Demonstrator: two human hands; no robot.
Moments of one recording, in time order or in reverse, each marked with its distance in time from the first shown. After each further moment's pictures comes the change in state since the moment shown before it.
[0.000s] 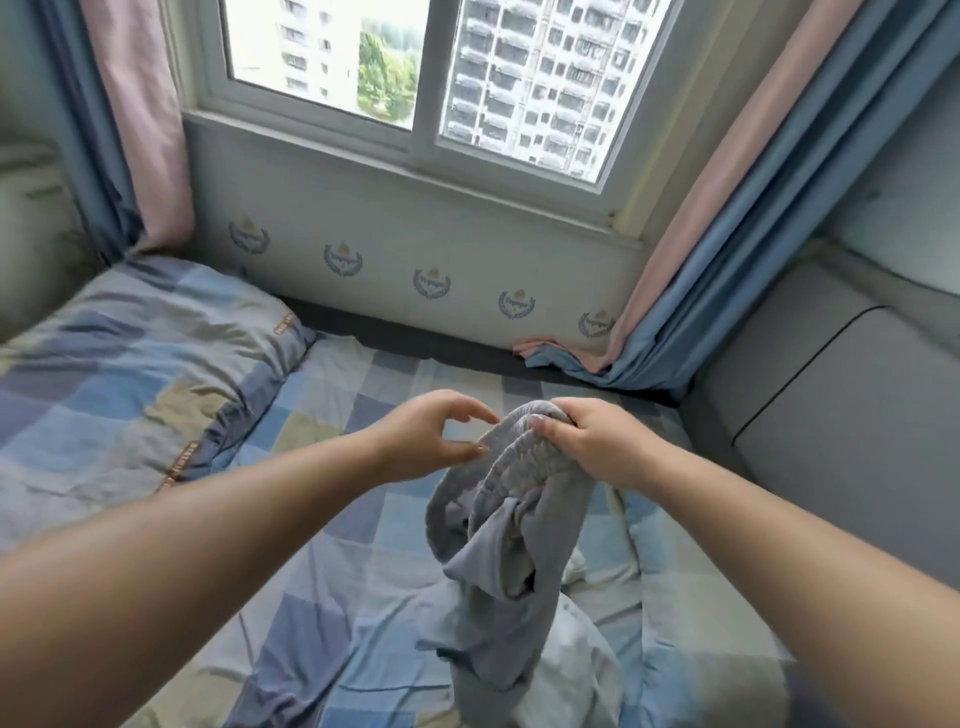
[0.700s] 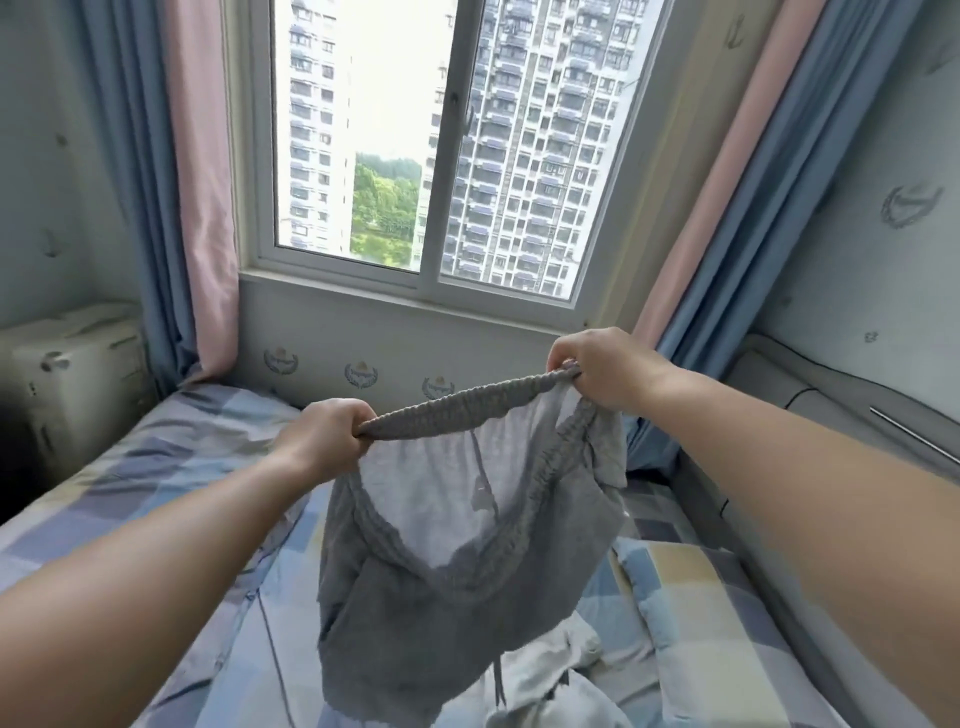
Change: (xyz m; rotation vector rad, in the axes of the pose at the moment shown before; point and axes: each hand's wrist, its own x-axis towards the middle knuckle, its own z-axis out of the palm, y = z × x) left_hand -0.103 0.059 -0.185 0.398 0.426 -0.217; right_hand -0.065 -0.170 -0.160 -0.485 0.294 -0.163
